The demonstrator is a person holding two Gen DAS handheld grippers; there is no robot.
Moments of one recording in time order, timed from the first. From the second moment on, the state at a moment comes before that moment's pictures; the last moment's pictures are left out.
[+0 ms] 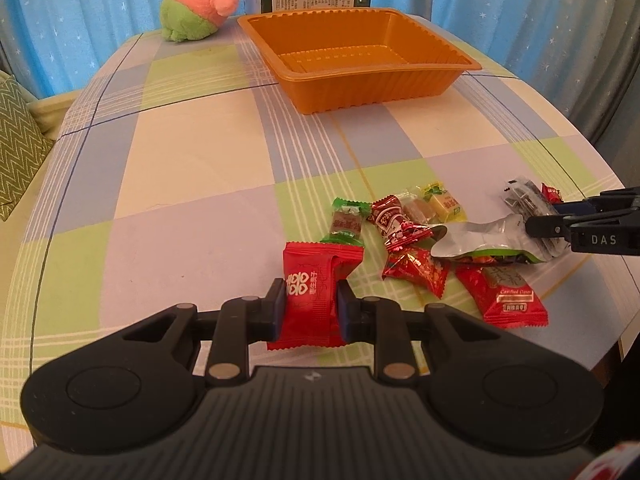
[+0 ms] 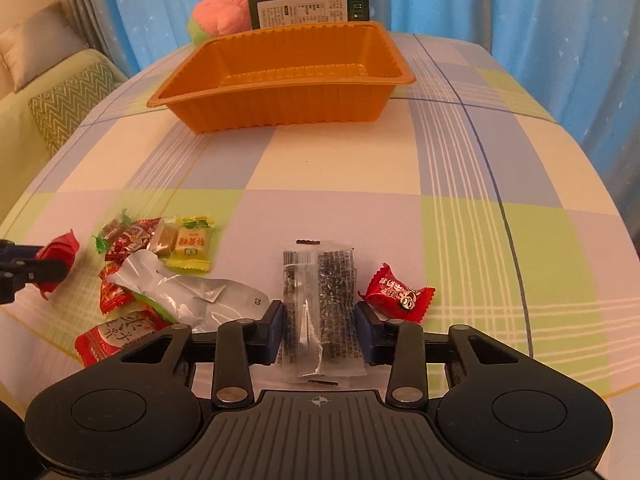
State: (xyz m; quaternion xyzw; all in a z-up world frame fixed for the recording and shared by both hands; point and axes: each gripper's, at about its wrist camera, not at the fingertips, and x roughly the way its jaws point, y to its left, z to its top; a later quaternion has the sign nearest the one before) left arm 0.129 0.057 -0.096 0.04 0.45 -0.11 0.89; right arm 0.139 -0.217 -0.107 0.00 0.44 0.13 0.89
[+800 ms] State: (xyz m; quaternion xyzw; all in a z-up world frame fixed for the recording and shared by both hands) left arm 0.254 0.014 -0.012 0.03 0.34 -0.11 0.93; right arm 0.245 -0.187 -0.005 0.01 0.34 0.18 0.92
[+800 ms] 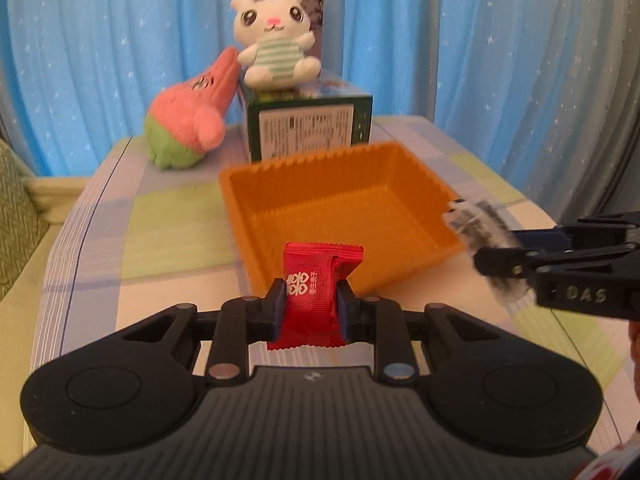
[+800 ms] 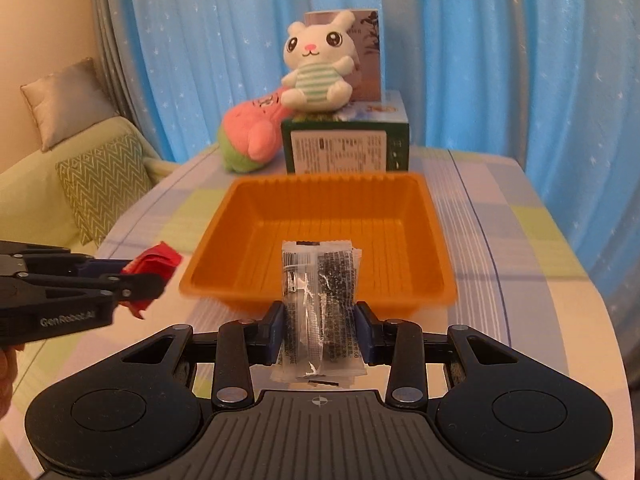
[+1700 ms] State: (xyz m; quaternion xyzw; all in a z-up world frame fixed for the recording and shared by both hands) left arm 0.317 0.020 -0.036 0.01 0.35 -0.09 0.93; right arm 0.350 -0.192 -0.034 0.06 0.36 0.17 0.92
